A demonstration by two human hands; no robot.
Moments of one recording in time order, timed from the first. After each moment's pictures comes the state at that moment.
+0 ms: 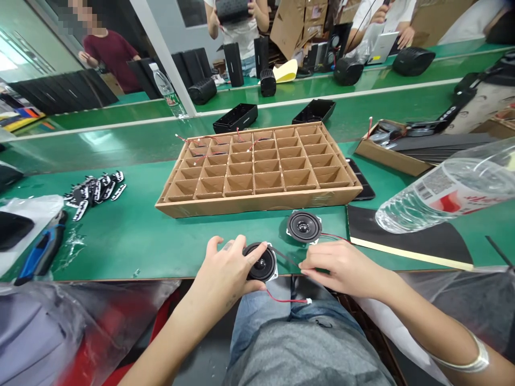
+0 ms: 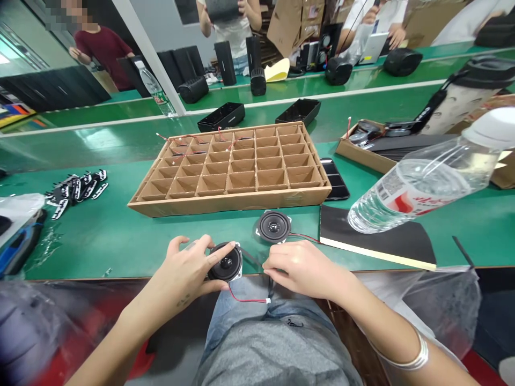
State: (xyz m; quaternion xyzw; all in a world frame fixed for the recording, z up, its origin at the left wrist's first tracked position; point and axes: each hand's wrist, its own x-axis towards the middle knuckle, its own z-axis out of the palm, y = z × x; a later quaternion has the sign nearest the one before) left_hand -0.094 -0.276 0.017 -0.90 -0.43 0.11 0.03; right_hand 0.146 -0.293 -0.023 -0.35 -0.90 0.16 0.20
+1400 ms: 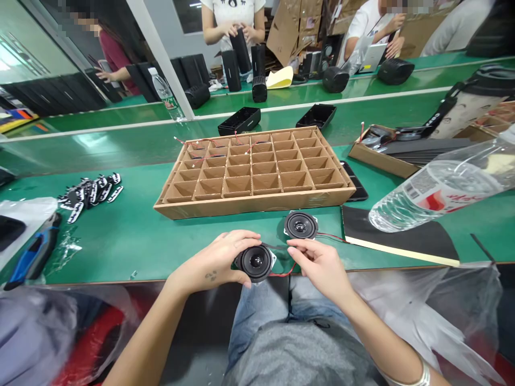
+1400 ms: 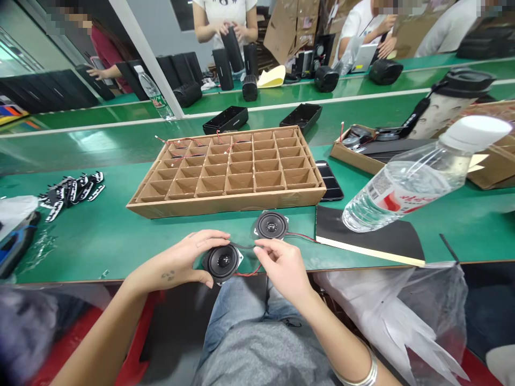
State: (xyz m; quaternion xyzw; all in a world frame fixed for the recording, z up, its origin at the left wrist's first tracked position) left_hand -0.125 -0.239 0.008 -0.92 -0.30 0.00 -0.25; right_hand 0.097 -0.305 -0.051 -0.58 -0.57 0.36 0.45
